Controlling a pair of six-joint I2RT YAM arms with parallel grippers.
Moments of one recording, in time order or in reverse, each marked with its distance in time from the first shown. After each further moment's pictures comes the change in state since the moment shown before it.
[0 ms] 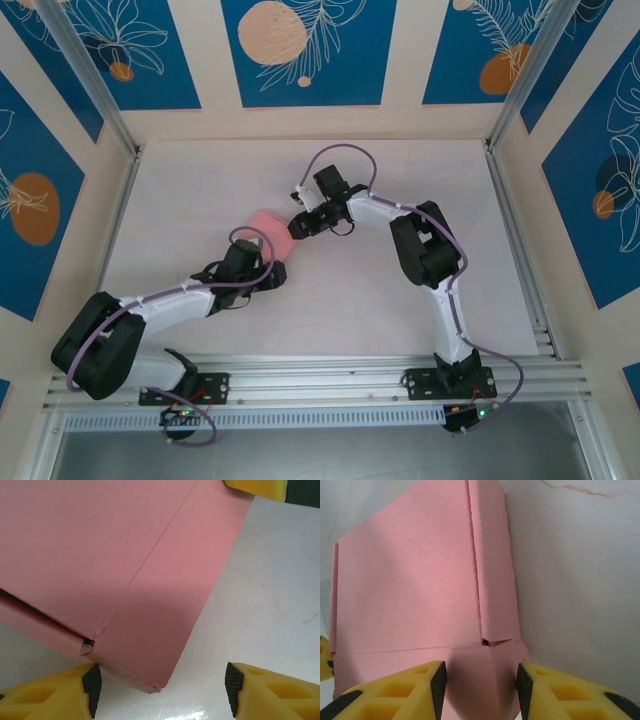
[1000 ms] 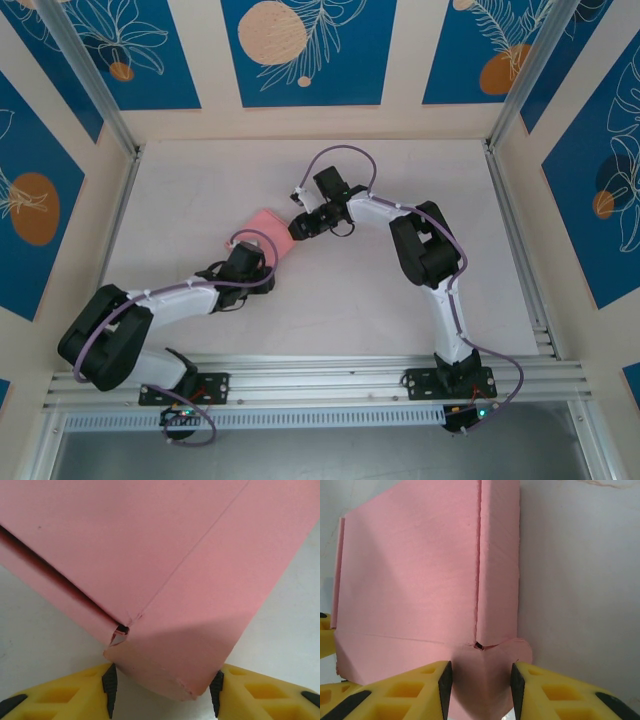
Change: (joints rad) left arm -0.002 0.051 0.016 -0.087 -0.158 0.125; right arm 0.000 0.000 -0.011 0.005 -0.014 0.000
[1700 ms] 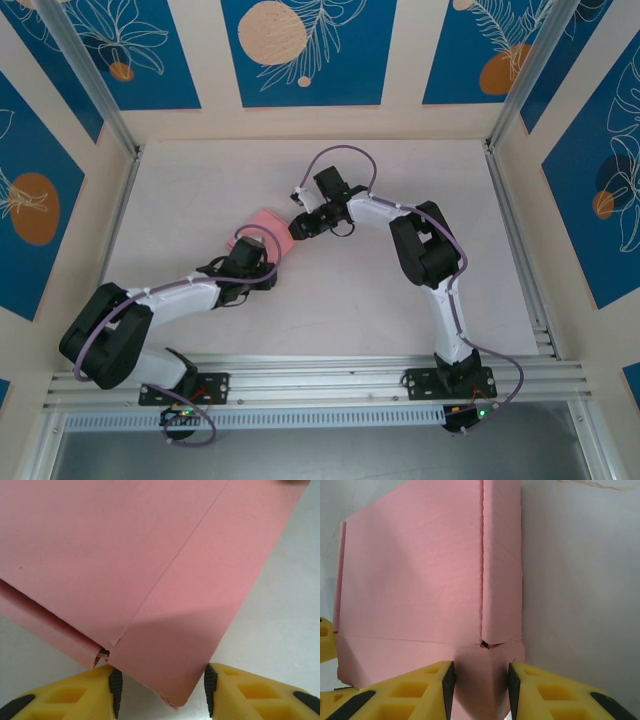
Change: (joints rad) left arm 0.001 0.011 0.045 -0.020 0.027 0.038; right arm 0.000 0.000 -0.004 0.010 -0.007 0.000
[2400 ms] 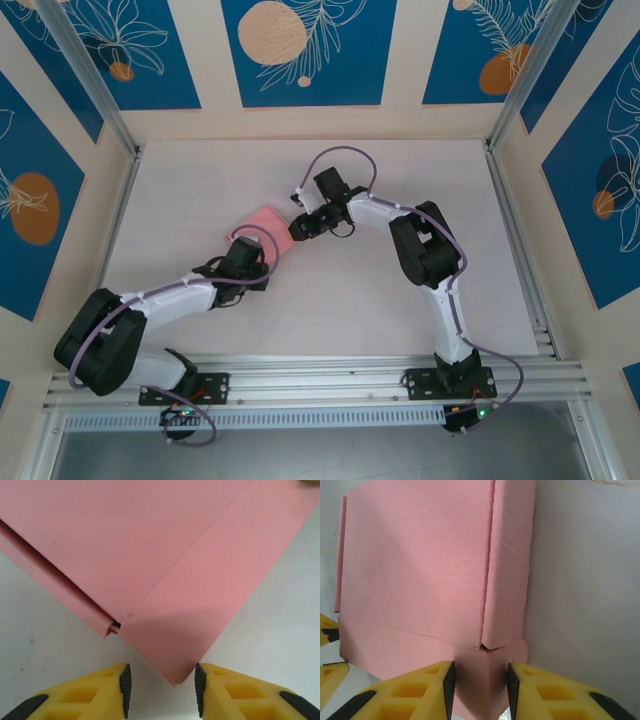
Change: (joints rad) left arm 0.022 -0.041 0.000 -0.056 -0.068 0.064; right arm 0.000 0.000 -0.009 0.008 -0.005 0.000
